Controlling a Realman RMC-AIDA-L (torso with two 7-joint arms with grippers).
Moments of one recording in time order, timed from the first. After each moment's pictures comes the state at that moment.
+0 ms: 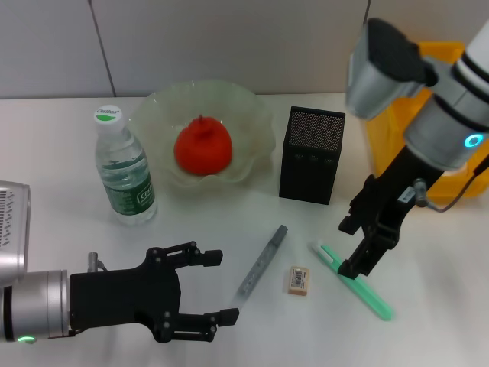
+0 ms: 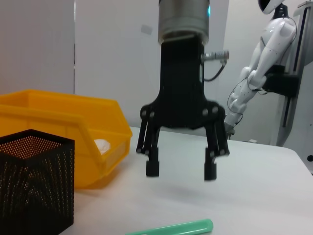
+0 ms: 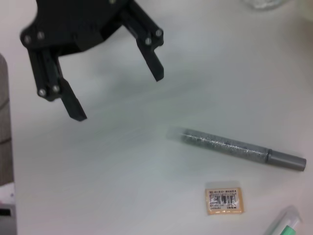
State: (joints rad) left arm -0.46 -2.07 0.88 0.48 1.88 1.61 -0.98; right arm 1.04 2.03 -1.13 -0.83 -2.59 -1.75 2.02
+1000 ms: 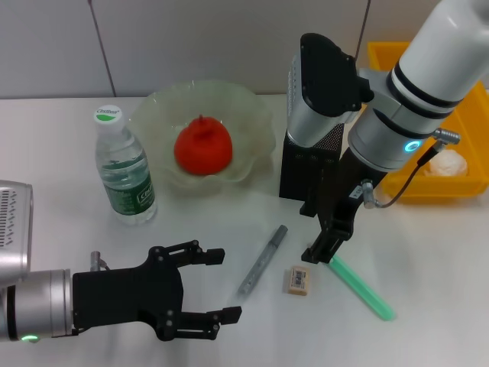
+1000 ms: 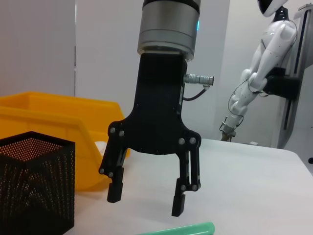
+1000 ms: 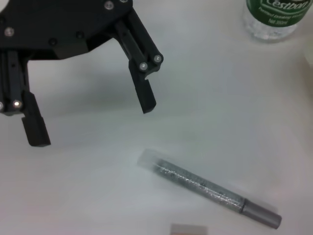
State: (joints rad) left arm -0.47 -2.07 0.87 0.47 1.87 1.60 -0.97; right arm 1.08 2.09 -1.26 -0.83 -2.60 -1.58 1.98
